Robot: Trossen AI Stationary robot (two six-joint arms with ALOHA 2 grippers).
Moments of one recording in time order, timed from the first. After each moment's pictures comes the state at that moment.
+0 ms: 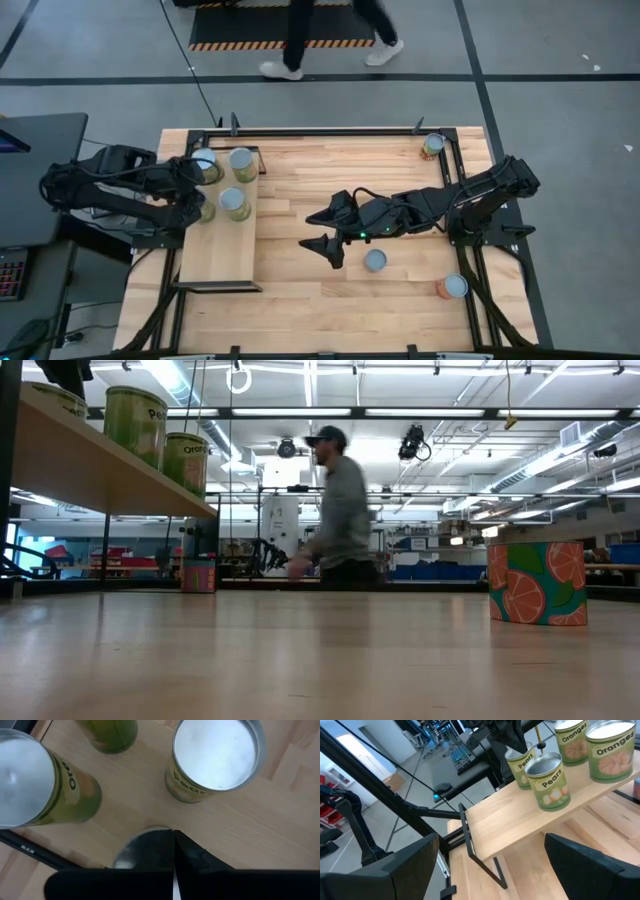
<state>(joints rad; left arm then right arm) -0.06 0.86 1.26 -1.57 -0.19 -0.51 0.33 1.60 1.50 -0.20 0.34 0.65</state>
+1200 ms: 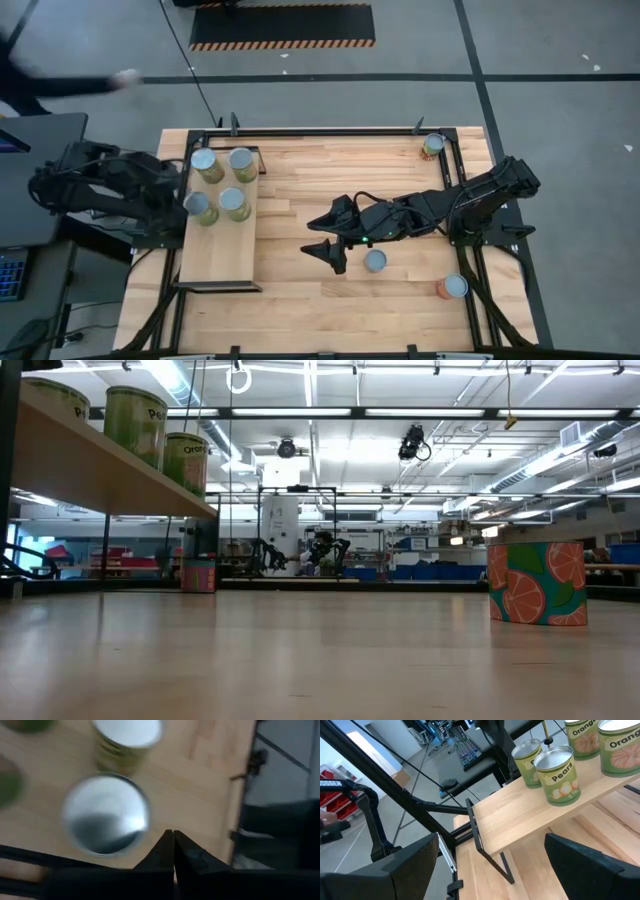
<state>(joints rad) -0.06 0.71 1.31 -1.57 0.12 -0.48 0.35 1.60 1.50 -0.20 0.32 0.66</state>
